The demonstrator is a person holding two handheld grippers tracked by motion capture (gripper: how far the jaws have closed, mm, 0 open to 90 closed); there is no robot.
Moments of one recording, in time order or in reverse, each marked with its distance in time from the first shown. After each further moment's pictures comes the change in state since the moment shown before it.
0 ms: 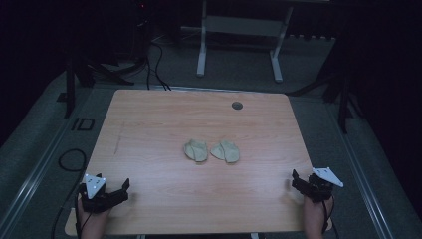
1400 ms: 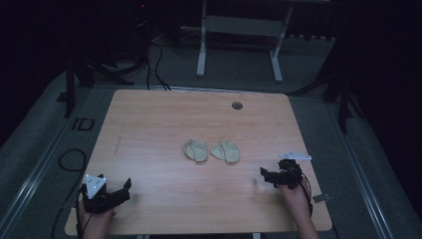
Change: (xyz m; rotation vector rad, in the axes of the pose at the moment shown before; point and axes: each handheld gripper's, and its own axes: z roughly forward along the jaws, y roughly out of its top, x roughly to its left) left arm -0.008 0.003 0.000 0.031 -0.007 -0.020; right arm 0.079 0.051 0.023 0.242 0.385 -0.097
